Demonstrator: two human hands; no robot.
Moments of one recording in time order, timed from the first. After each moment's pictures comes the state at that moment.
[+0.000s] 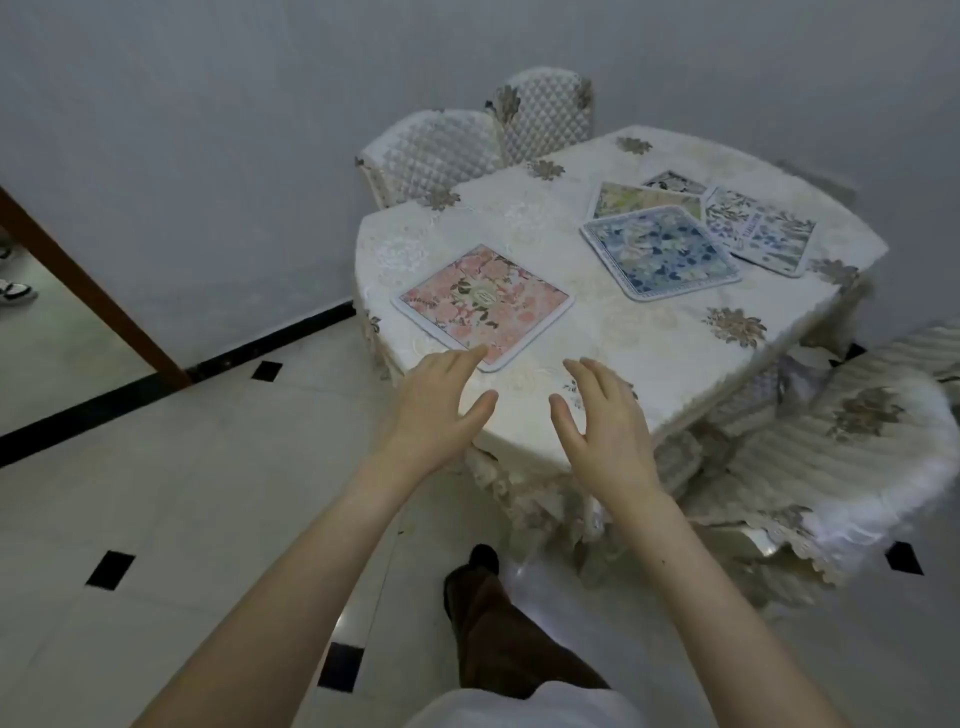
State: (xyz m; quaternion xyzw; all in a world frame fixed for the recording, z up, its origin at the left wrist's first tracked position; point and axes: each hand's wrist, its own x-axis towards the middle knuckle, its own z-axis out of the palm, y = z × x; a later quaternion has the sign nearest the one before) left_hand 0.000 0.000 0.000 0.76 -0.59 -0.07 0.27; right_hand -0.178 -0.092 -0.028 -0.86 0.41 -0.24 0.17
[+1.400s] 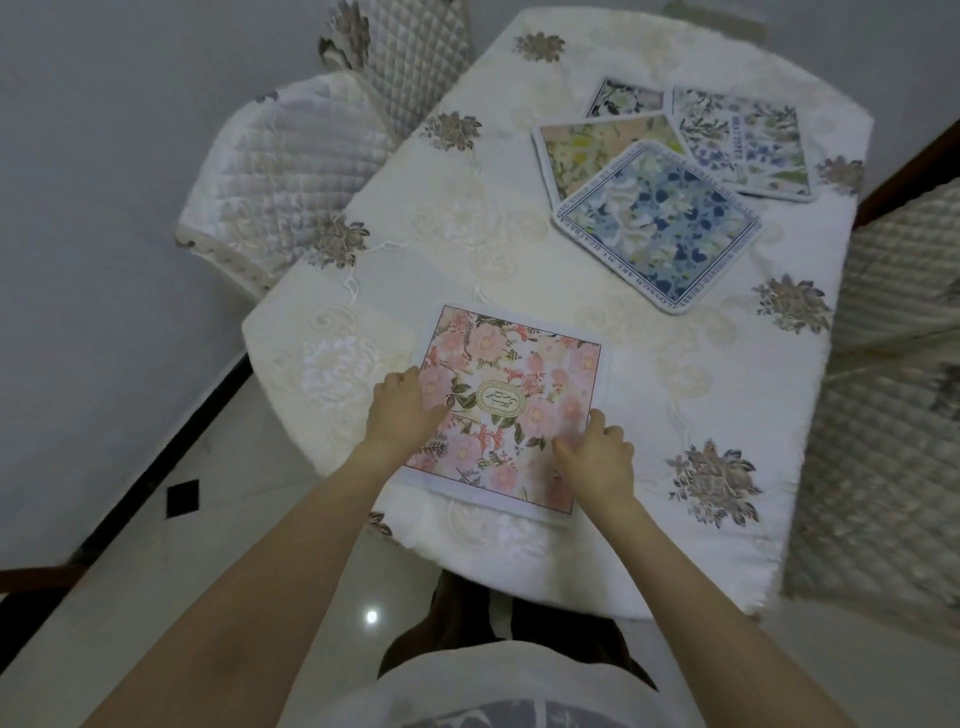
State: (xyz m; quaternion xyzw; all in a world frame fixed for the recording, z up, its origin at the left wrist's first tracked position) left_hand 0.319 -0.346 -0.149 0.76 -0.58 -0.29 0.05; right_hand 0.080 -0.315 -0.158 -0.54 0.78 -0.04 0.30
